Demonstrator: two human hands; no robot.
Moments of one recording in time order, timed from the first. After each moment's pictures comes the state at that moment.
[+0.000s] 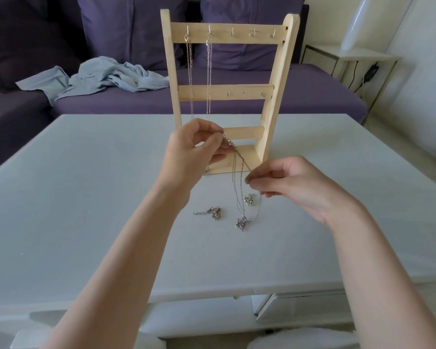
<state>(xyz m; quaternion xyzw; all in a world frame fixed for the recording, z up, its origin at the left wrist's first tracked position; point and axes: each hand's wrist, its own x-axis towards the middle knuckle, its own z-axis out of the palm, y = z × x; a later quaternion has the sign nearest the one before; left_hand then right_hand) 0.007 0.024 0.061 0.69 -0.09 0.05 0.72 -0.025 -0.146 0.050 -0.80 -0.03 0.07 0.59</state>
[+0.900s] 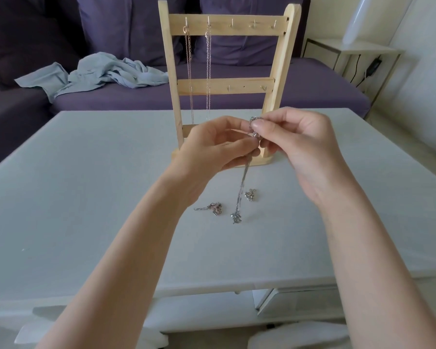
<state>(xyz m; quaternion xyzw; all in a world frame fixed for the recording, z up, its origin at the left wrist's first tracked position) -0.001 0.016 0.067 0.66 -0.19 -0.09 0.72 -0.020 -0.130 0.073 -0.73 -0.07 -0.16 0.66</state>
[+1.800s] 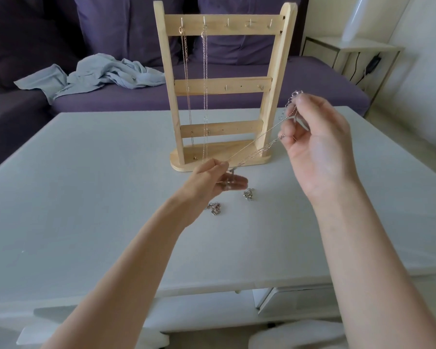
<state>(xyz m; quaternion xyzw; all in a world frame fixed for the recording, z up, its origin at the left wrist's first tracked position) 0.010 0.013 0.014 0.67 -0.04 -0.18 0.71 -0.016 -0.134 0.075 -0.48 -0.01 -0.21 0.85</state>
